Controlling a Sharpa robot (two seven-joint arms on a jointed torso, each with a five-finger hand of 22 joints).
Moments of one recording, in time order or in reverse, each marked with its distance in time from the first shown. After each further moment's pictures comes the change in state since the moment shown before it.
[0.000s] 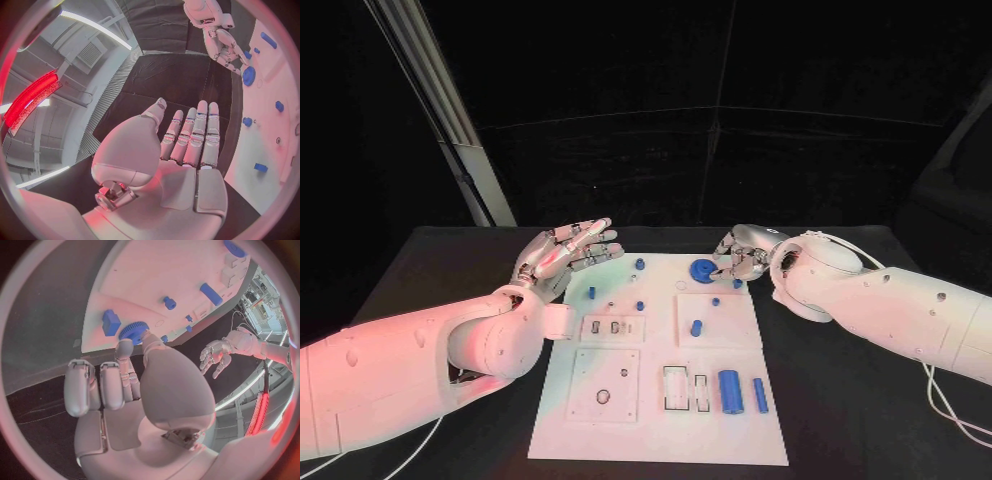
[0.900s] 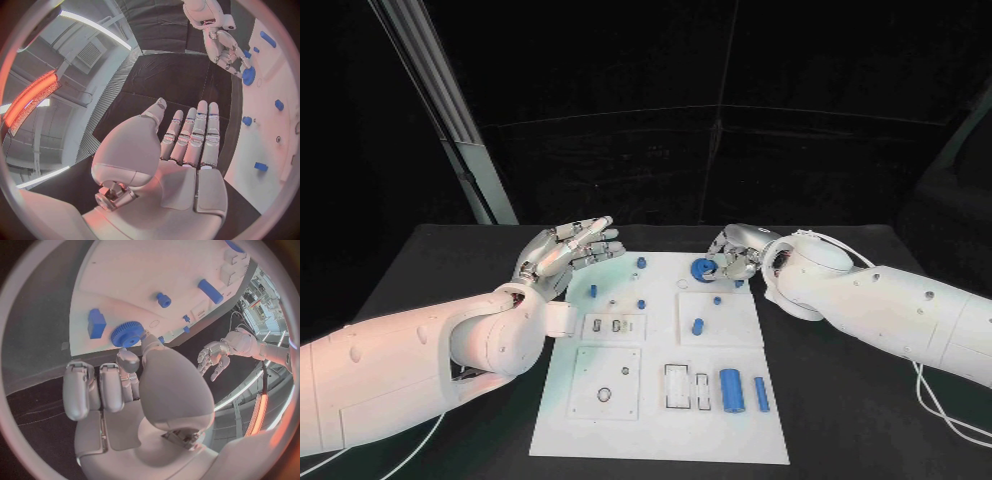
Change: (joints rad) left arm 0.000 0.000 0.000 -0.004 0.000 0.000 -0.002; left_hand 0.000 0.000 0.000 0.000 0.000 0.000 0.000 0.000 0.000 0.000 0.000 0.000 0.000 0.000 0.000 0.000 -0.001 0.000 0.000 0.000 0.000 -0.001; right arm 0.000 0.039 0.000 -0.018 -0.013 0.006 0.003; right_hand 0.015 0.011 -0.014 0.005 0.000 0.000 0.000 0.018 0.000 0.052 -0.001 0.223 0.226 -0.002 0.005 0.034 0.071 -0.016 0.030 0.002 0.020 0.000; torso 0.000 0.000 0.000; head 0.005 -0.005
